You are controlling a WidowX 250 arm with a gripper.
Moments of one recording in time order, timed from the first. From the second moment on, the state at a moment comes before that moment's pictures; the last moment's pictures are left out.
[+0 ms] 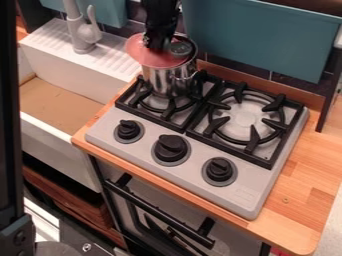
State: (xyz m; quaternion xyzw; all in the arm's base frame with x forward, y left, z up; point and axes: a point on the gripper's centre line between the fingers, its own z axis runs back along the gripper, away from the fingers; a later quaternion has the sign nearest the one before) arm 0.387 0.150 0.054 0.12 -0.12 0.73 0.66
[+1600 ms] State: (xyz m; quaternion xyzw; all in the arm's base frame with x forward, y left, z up) arm 0.347 0.072 0.093 -0.07 -0.08 0.75 0.66
